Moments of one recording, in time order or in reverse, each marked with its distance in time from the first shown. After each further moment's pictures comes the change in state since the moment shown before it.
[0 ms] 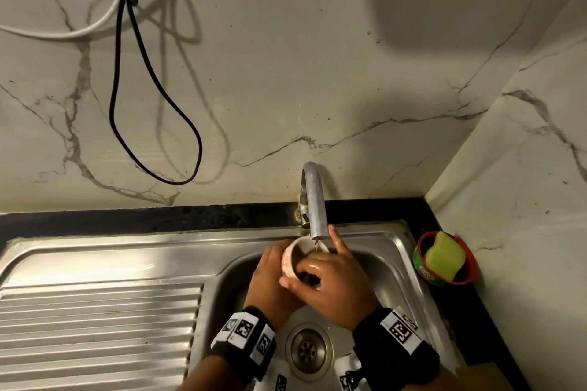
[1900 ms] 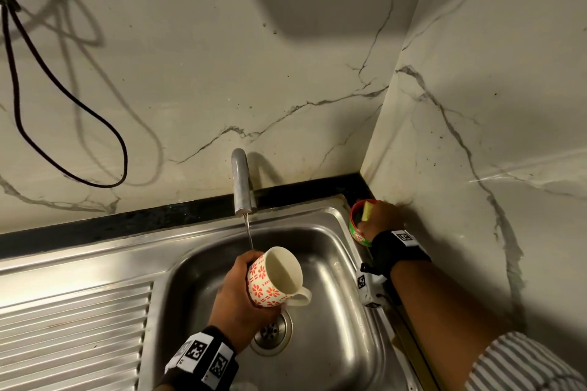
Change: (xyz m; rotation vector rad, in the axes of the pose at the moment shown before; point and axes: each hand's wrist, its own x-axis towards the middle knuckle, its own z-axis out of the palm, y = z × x) left_hand -0.067 0.046 0.019 -0.177 -0.124 -0.050; right_hand -0.048 0.182 -0.090 -0.253 0.053 0.912
